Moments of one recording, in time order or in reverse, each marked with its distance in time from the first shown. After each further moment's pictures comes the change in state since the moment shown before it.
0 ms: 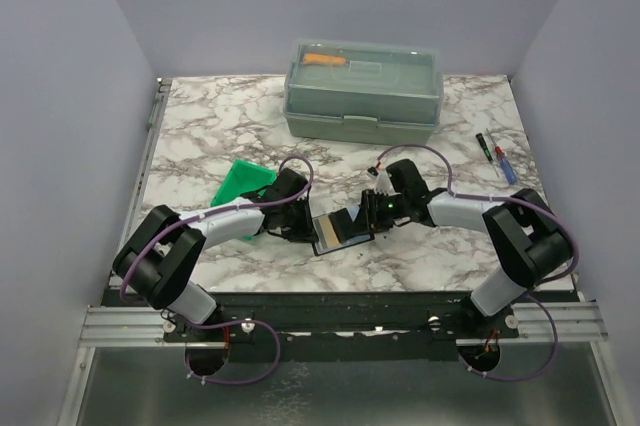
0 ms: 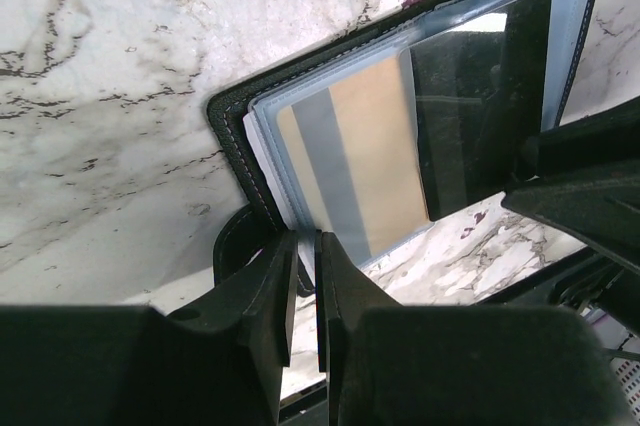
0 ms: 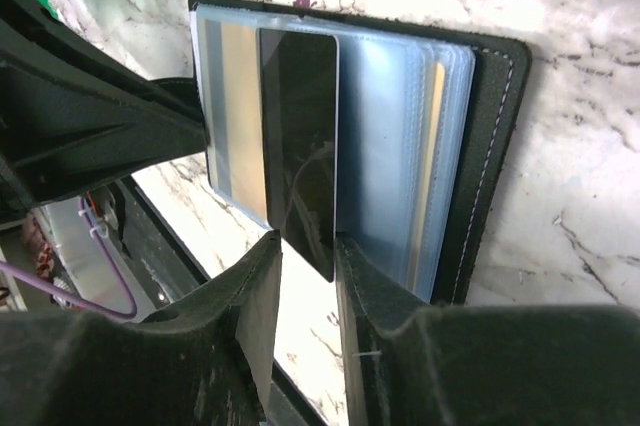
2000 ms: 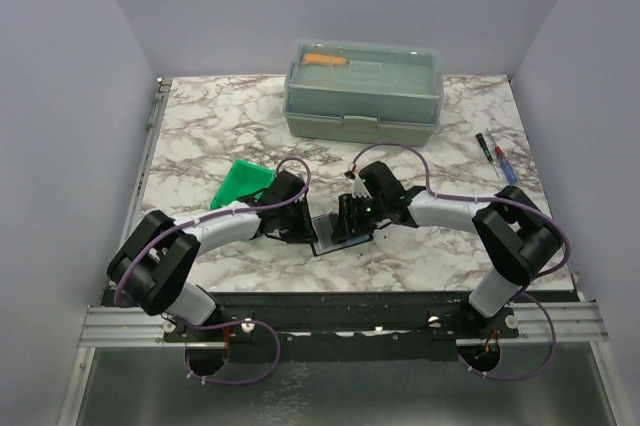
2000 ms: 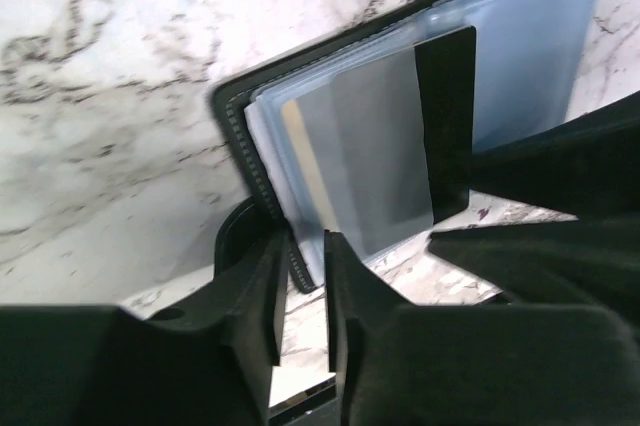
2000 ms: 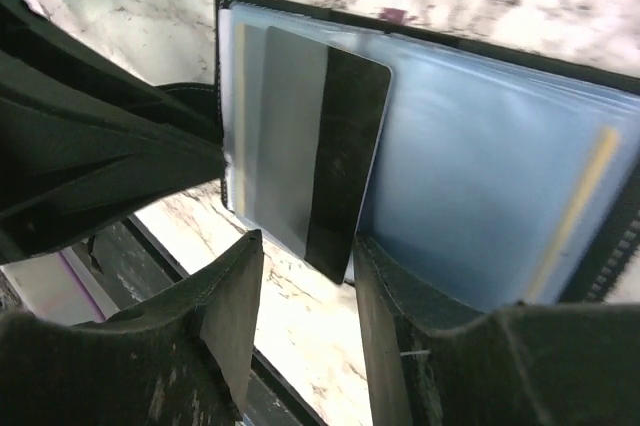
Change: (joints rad) left arm 0.000 -0.030 -0.037 0.035 -0.010 -0.005; right arm 0.175 0.058 0.125 -0.080 0.170 0.017
